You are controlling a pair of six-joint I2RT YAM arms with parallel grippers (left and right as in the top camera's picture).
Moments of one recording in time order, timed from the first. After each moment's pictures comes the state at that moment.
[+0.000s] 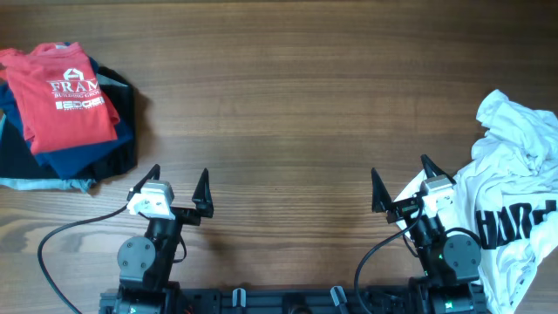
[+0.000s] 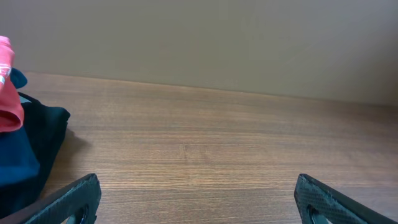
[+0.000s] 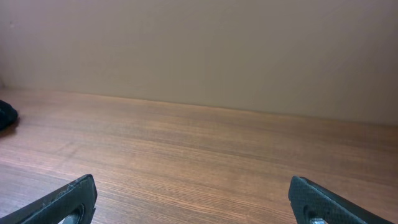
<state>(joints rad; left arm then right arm) -0.12 0.01 0.01 -0.07 0.04 -0.18 0.10 0.01 0.01 0.01 -0.16 -0.01</state>
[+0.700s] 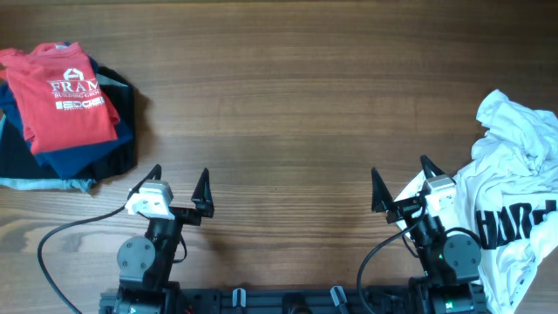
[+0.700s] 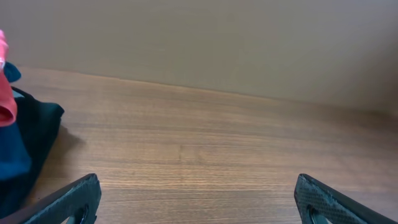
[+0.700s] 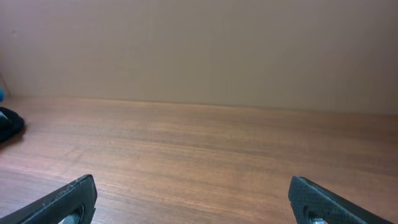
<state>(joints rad) -0.12 0.01 0.01 -0.06 0.05 -0.23 0.10 0.01 0.01 -0.01 -0.16 0.05</state>
